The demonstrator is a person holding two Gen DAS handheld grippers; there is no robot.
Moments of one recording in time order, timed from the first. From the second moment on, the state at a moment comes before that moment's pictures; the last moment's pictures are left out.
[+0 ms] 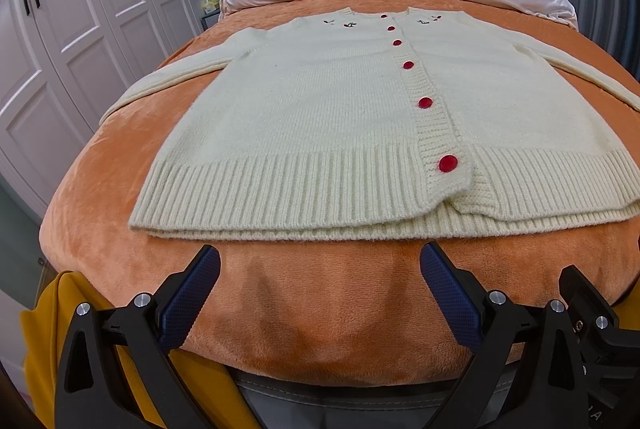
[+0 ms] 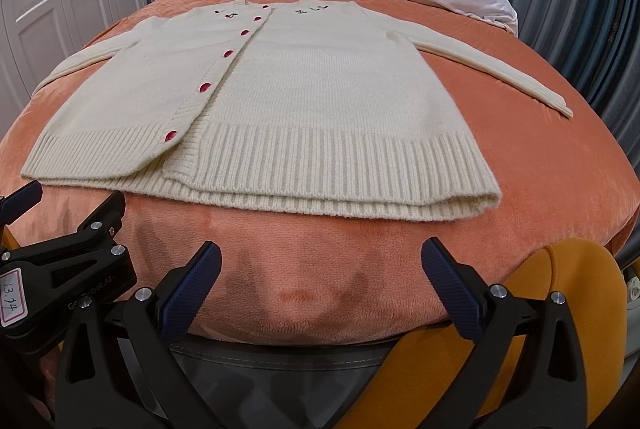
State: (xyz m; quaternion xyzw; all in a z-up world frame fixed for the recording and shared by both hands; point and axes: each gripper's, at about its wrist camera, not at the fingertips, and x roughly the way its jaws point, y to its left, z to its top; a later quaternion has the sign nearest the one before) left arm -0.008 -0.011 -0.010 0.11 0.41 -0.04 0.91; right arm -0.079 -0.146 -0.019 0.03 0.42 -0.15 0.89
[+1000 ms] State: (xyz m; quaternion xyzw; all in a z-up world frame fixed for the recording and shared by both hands) left arm 0.065 -0.041 0.048 0.10 0.44 0.00 0.89; right arm -0.022 -0.409 0.026 0.19 0.37 -0.29 0.86
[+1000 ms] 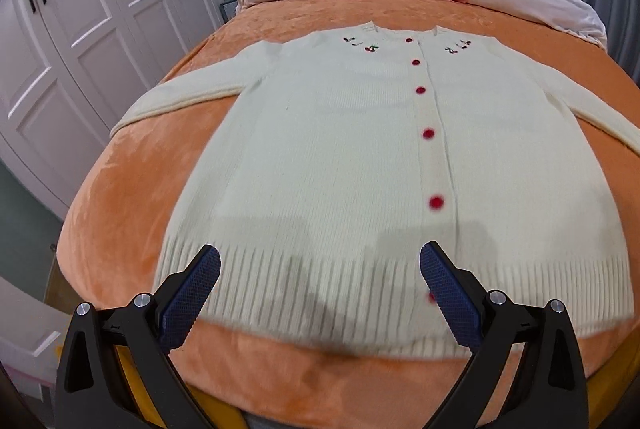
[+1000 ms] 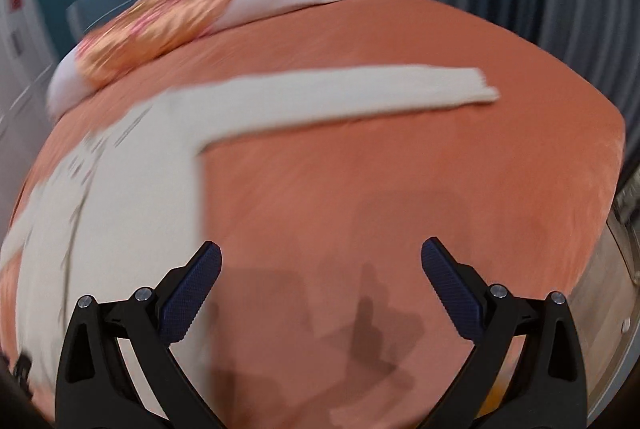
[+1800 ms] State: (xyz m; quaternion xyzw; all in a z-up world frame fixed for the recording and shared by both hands) left arm 0.150 -0.084 0.022 0.11 0.50 0.00 0.86; right arm 0.051 -0.642 -0.020 0.37 0.31 -0.40 0.78
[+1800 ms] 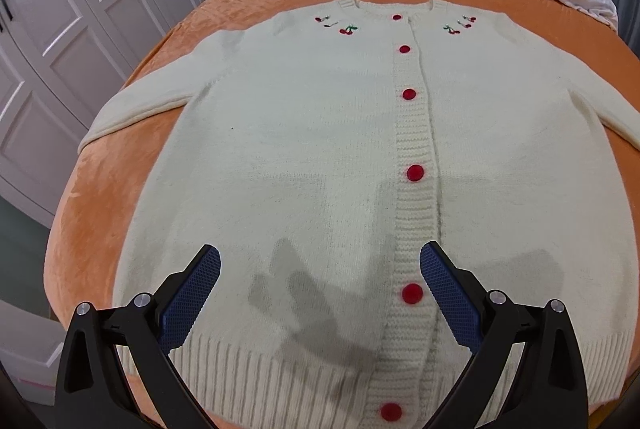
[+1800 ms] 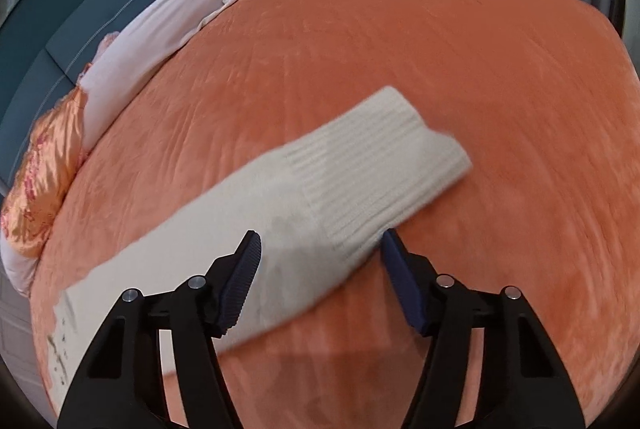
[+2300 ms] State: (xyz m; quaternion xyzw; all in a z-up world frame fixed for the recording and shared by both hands) left arm 0.162 -0.063 0.020 0.09 0.49 0.01 0.86; right arm 0.169 -0.478 0.128 0.24 0.23 -0.14 0.93
